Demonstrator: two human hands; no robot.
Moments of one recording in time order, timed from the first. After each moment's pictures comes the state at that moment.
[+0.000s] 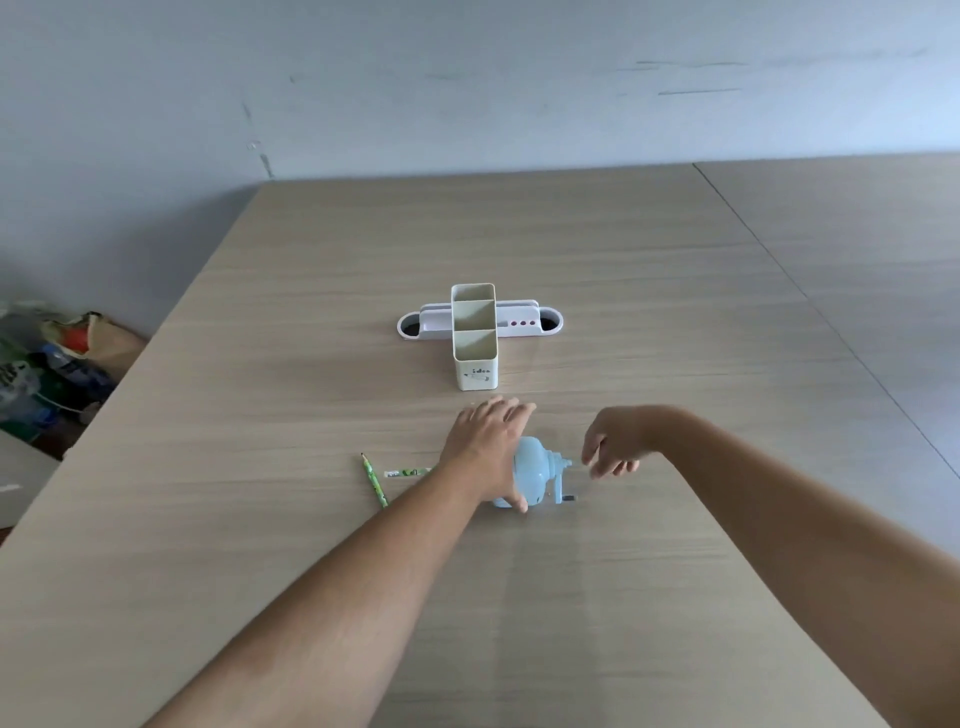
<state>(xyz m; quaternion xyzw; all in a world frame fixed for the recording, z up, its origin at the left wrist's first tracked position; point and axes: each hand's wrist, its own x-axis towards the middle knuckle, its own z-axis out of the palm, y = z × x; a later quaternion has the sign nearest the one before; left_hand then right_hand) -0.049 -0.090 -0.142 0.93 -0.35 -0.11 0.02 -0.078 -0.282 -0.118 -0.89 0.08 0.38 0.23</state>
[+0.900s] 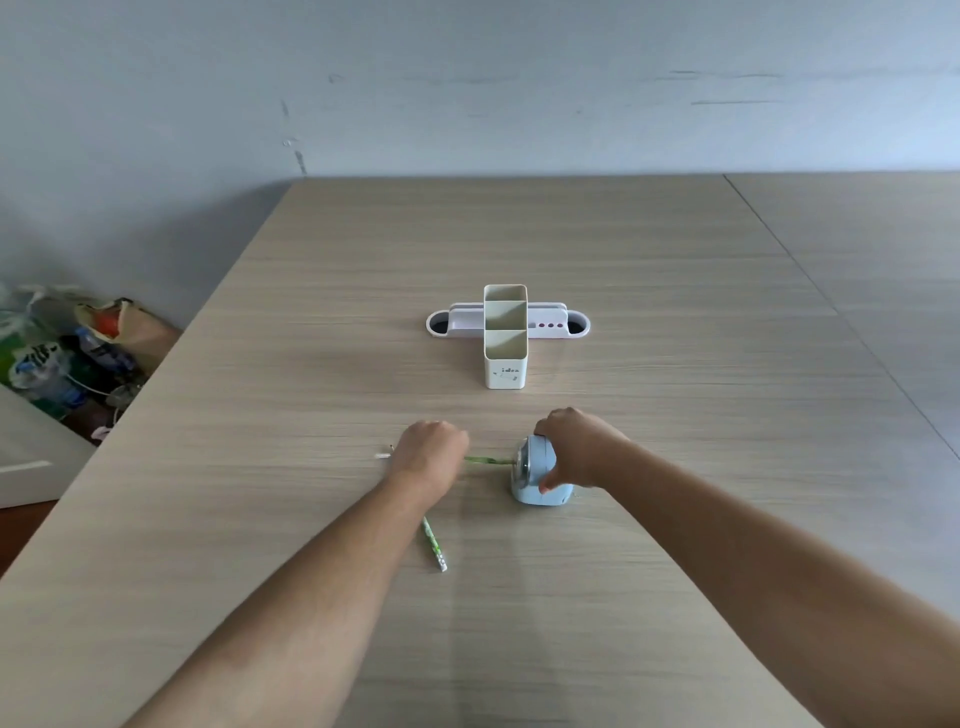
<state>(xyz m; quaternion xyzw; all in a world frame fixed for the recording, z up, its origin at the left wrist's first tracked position) -0.036 -0.009 -0.141 0.96 -0.26 -0.10 -0.09 -0.075 -0.197 -0.129 -0.98 -0.03 0.17 0.09</state>
